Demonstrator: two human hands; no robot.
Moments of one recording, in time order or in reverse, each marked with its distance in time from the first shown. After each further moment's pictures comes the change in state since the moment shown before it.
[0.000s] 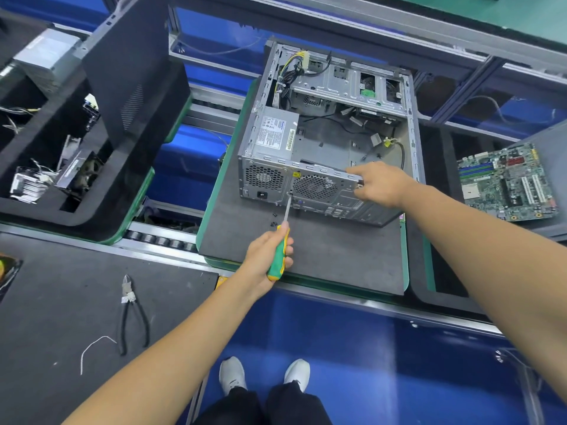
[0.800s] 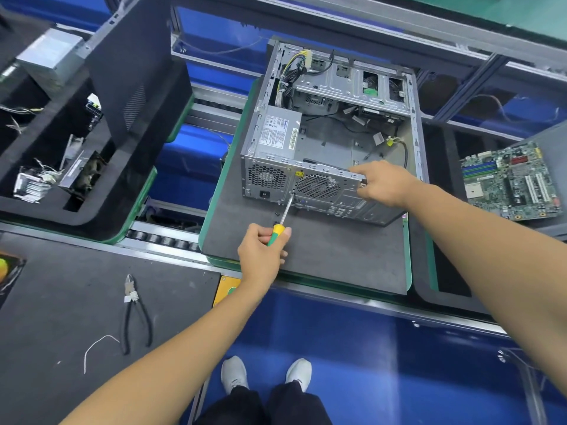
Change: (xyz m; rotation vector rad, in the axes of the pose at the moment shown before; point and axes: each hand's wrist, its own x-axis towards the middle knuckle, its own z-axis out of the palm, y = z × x) left_hand 0.003 -0.011 -0.011 0.493 0.312 0.431; right_hand 0.004 0.006 0.005 0.001 0.025 0.016
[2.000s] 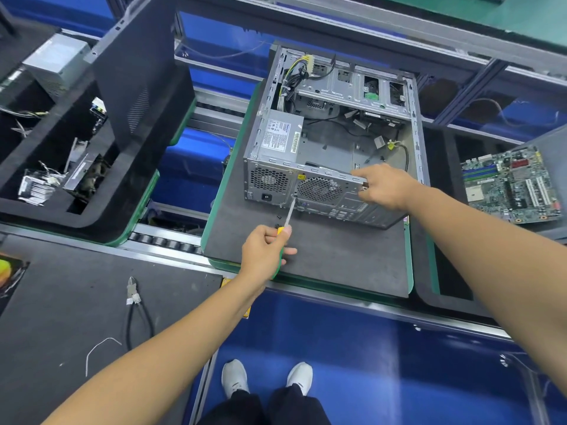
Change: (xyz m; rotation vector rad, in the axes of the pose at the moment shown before) left_hand 0.002 0.022 -0.006 0.019 -0.180 -0.130; right_hand -0.001 -0.001 -0.001 -0.016 0.004 -0.023
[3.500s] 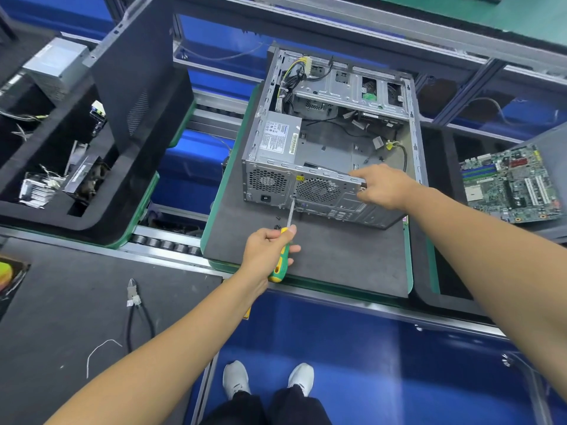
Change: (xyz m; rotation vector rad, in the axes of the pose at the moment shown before) left_hand -0.007 0.018 0.004 -0.229 -0.050 -0.148; right_hand -0.002 -0.003 -0.001 0.025 -0.022 0.027
